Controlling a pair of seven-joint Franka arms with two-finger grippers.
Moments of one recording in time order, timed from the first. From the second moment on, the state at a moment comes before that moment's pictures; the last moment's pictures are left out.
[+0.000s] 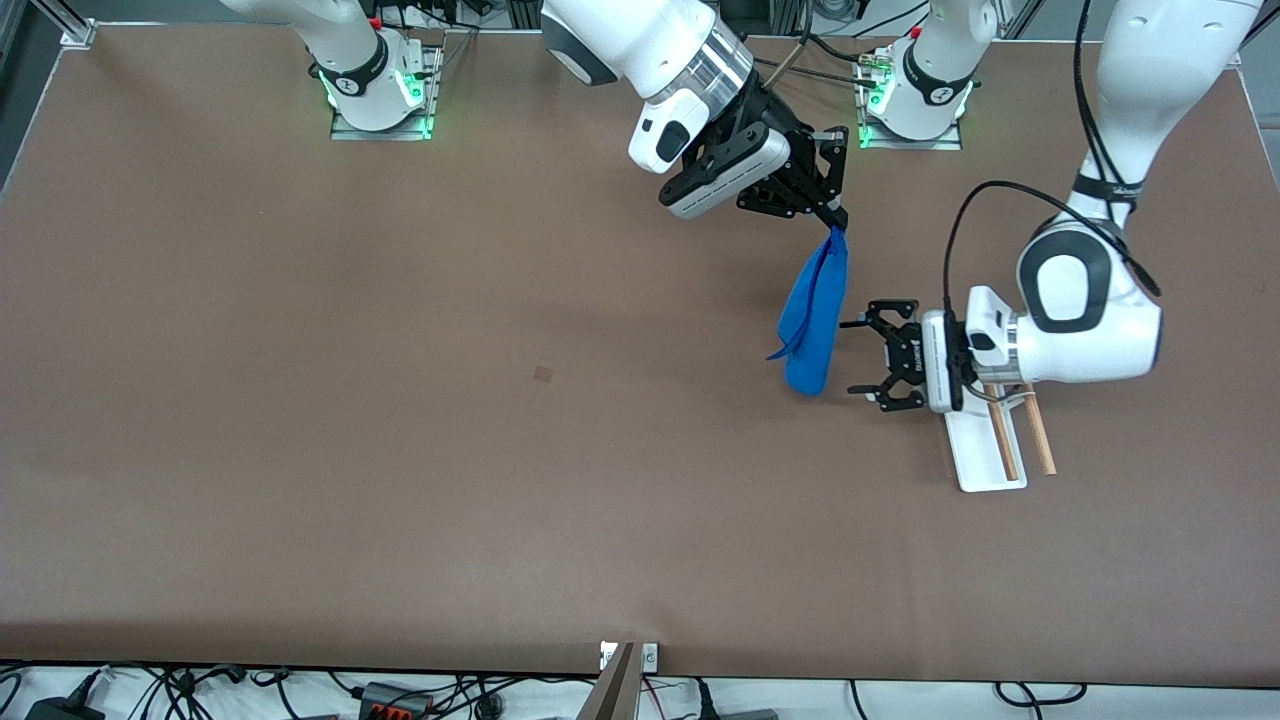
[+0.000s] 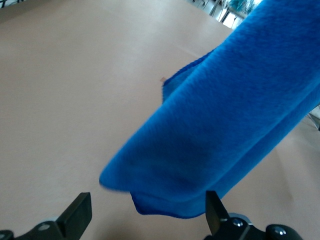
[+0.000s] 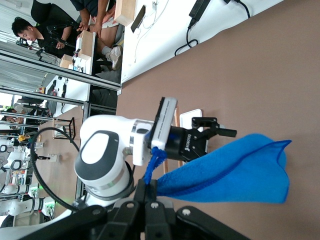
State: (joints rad) left arm 0.19 0.43 -0.29 -1.94 -0.96 2.02 1.72; right arm 0.88 0.57 0.04 -1.14 0.33 2.58 0.82
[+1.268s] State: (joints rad) left arm 0.08 0.44 -0.31 -1.99 -1.11 2.18 2.07; right arm 0.88 0.57 0.04 -1.14 0.33 2.58 0.82
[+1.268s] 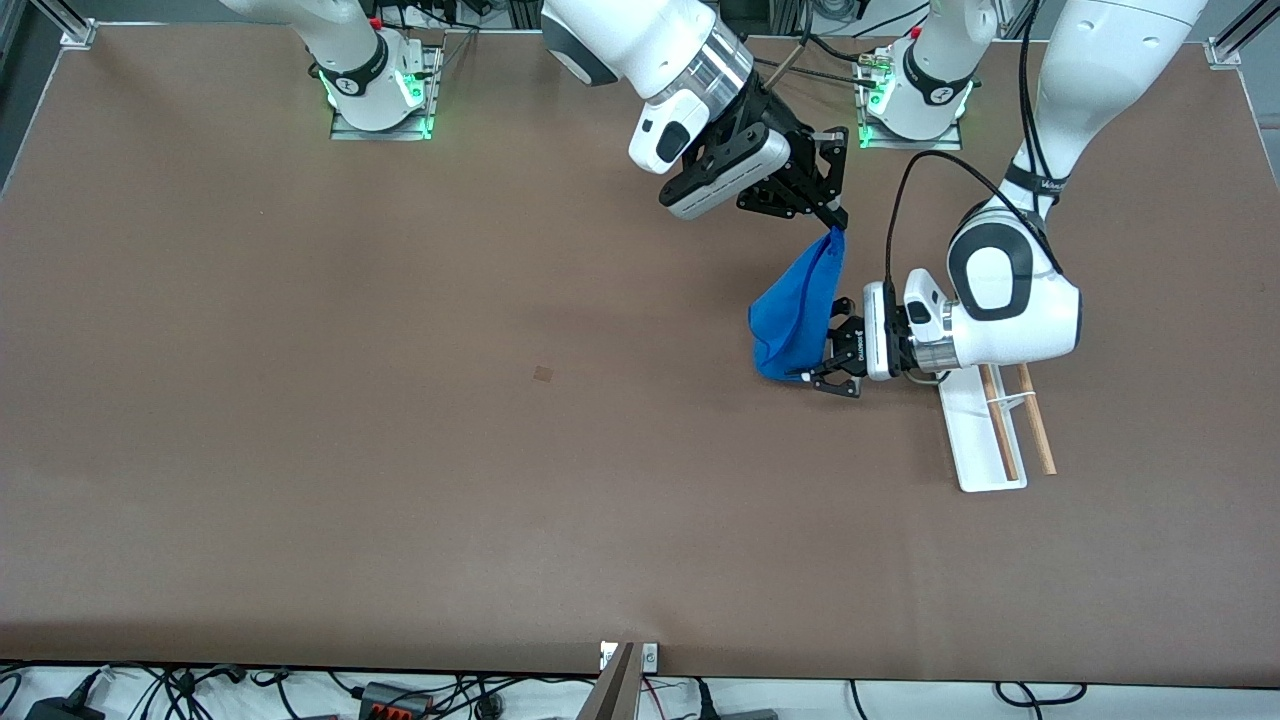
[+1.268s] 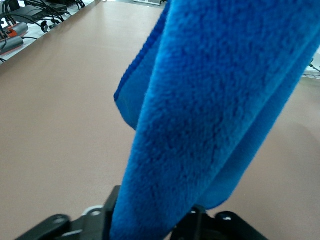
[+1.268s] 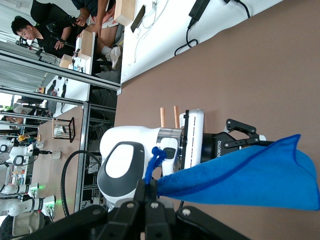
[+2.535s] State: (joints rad) left arm 0.21 0.40 -0.21 -1.83 -0.65 2.09 1.75; right arm 0.76 0.57 0.01 -1.17 0.19 2.26 0.74
